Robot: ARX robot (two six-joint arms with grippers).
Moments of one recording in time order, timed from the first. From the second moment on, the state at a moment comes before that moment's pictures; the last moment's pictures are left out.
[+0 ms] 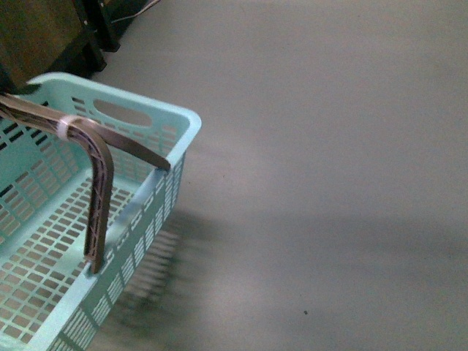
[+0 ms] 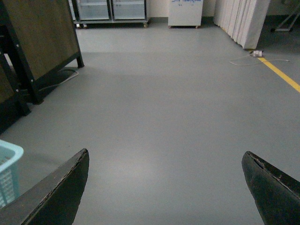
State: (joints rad) left arm -0.07 1.66 0.69 0.32 -0.07 -1.34; right arm 0.00 0.00 0.02 0.00 0.00 0.00
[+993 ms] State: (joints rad) left arm 0.06 0.67 0.81 -0.37 0.05 -1.54; right arm 0.00 0.00 0.02 0.00 0.00 0.00
